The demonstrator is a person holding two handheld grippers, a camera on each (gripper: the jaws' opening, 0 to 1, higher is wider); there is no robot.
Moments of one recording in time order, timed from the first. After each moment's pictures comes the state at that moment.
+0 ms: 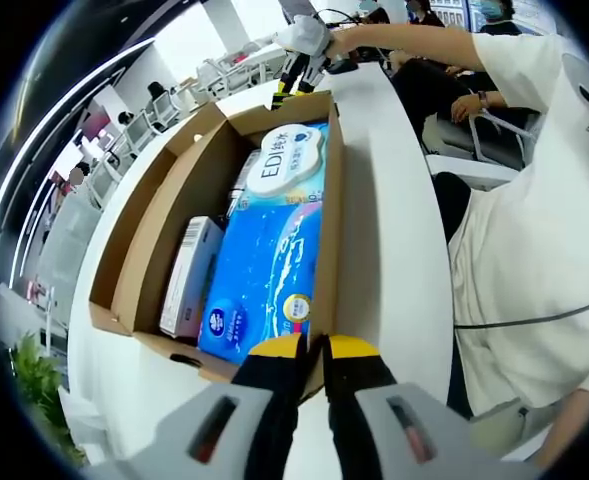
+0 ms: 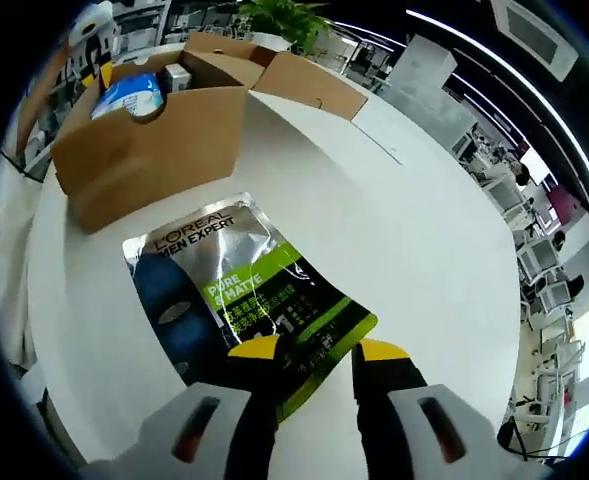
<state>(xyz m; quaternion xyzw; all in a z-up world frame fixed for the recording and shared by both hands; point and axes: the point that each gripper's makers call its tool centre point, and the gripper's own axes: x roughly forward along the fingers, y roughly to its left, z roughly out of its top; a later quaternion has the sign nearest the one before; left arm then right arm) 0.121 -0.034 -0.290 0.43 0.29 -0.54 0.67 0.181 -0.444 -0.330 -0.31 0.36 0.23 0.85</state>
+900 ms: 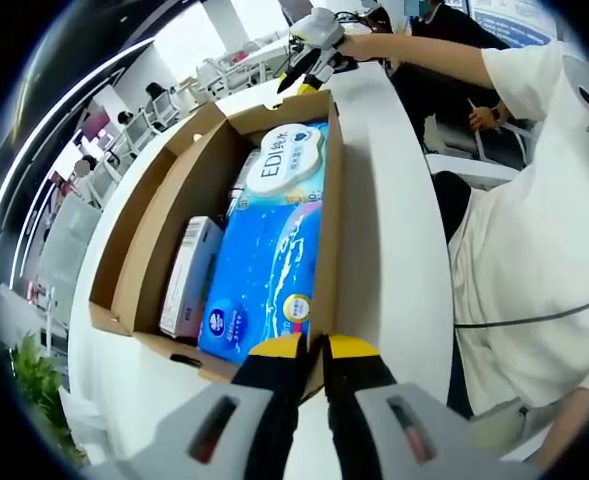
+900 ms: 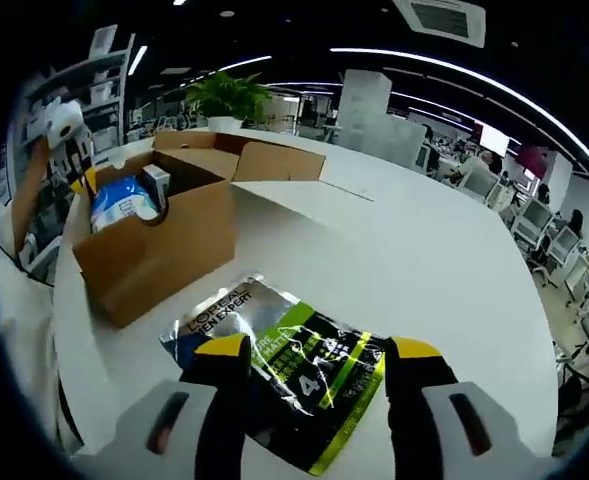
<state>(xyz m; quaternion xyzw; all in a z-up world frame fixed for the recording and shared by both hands) 0.121 -0.033 -0.290 0.43 0.29 -0.54 0.67 0.198 -0.427 -0.307 -0.13 0.27 0.22 0.93</state>
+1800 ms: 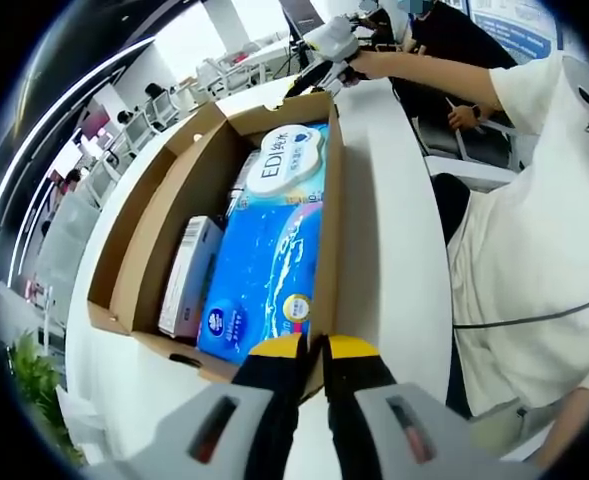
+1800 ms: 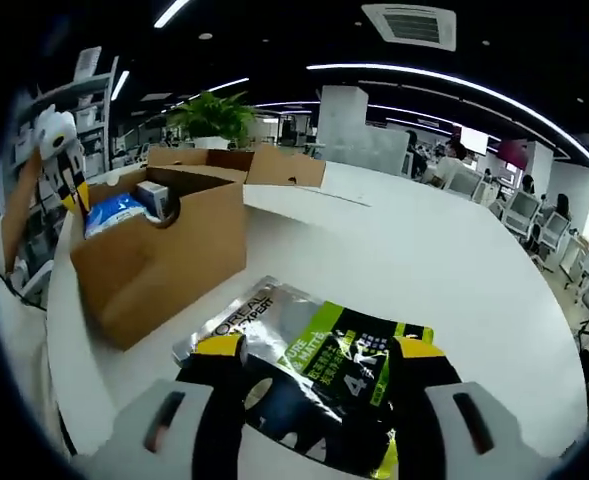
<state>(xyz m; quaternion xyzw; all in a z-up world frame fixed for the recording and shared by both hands) 0.120 -0.034 -0.290 0.42 0.29 -0.54 0.67 0.183 -0.405 -0.333 -0.11 0.25 0.18 0.94</state>
